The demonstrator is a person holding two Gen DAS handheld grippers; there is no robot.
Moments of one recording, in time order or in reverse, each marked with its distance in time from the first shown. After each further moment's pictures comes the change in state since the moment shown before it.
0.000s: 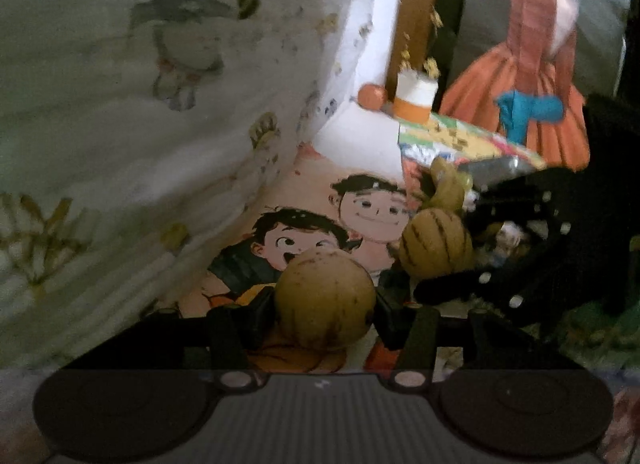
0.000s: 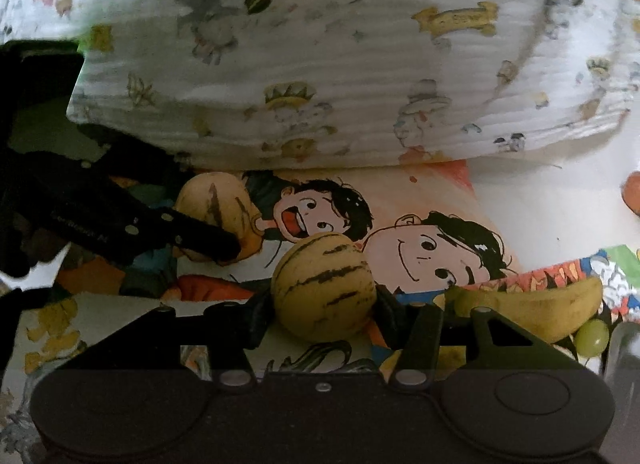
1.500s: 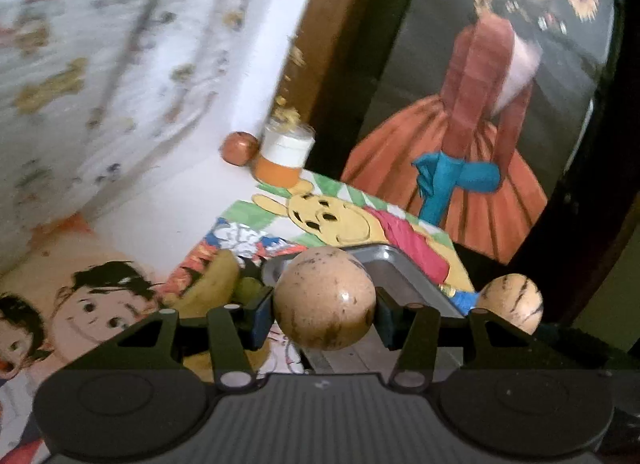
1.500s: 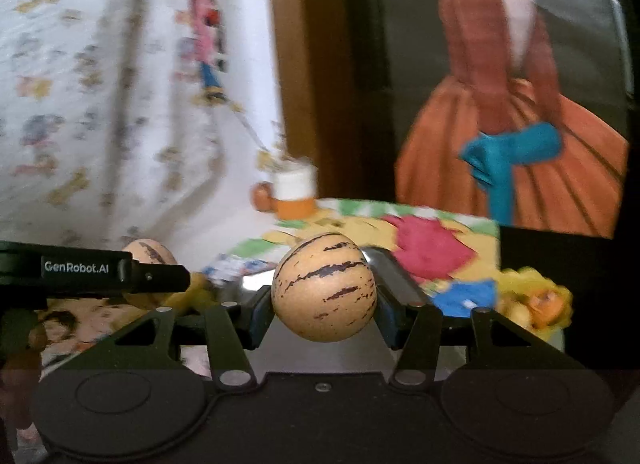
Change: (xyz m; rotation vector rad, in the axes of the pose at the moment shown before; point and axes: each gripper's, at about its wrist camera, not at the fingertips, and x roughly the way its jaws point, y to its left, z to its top) left arm 0.082 -0.196 0.082 -0.085 -0.101 -0.162; right arm -0.195 -0.063 -0.119 0.595 -0.332 -0.813
